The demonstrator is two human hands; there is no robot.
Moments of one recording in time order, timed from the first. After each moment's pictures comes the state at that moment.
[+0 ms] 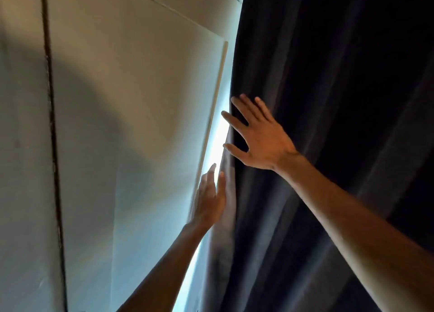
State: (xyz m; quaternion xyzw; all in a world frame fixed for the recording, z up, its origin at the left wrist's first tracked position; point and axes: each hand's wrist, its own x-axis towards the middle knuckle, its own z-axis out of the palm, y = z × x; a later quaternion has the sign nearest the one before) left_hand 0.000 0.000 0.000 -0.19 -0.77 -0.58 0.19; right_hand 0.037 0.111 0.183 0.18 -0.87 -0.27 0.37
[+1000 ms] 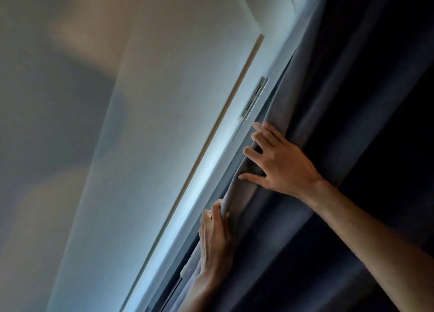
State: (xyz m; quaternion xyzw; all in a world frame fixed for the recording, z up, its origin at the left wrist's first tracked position) left_hand 0.008 0.066 -0.051 -0.12 -0.69 -0.67 0.22; right_hand 0.003 0.147 0.183 0.26 -0.79 -0.45 0.31
